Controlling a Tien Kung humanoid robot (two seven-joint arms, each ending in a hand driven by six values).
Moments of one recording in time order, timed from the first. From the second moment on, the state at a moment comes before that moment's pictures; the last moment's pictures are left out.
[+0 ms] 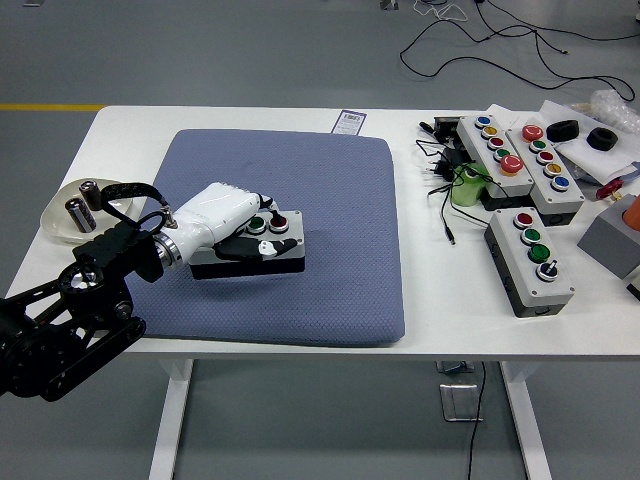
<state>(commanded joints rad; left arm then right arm) -0.68 0.39 -0.64 -1.20 2.01 0.09 0.03 0.08 -0.03 1.25 0.18 -1.48 -0.19 -0.22</state>
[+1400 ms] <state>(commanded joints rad) -0.46 0.37 -1.37 -1.26 1.38 0.22 -0.11 0.10 -0.03 1.31 0.18 -1.55 -0.19 -0.21</state>
